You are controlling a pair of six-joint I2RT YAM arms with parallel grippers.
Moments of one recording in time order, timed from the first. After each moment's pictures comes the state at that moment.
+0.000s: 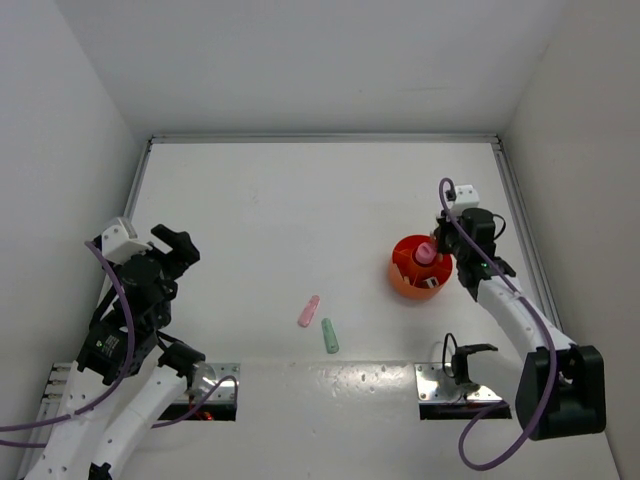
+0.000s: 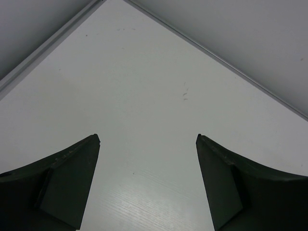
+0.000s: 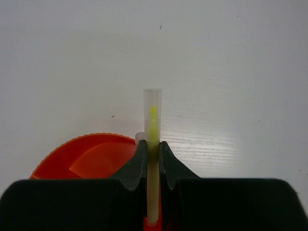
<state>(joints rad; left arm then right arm) -0.39 0.41 0.79 -0.66 -0.69 -0.60 0.07 1.07 0.51 0.06 0.01 -0.01</state>
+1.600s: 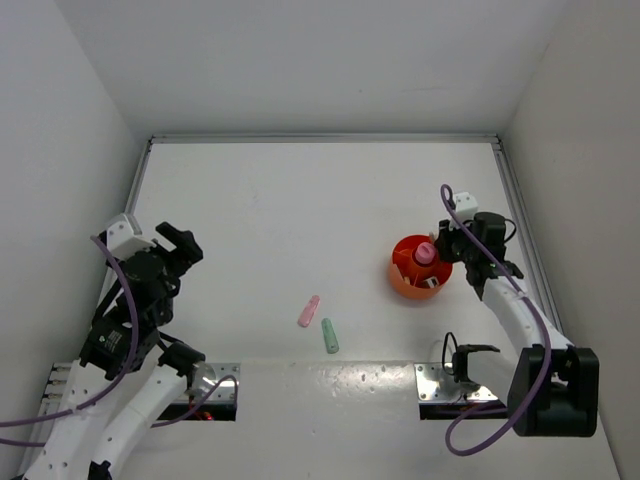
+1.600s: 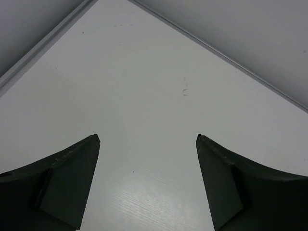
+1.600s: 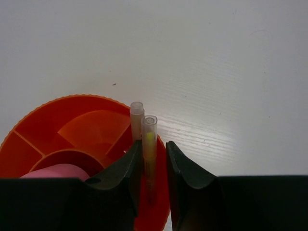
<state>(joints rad) -0.39 0.43 0.79 -0.65 -0.68 -0.59 -0.05 1.07 0.49 -0.03 -0.22 -0.19</state>
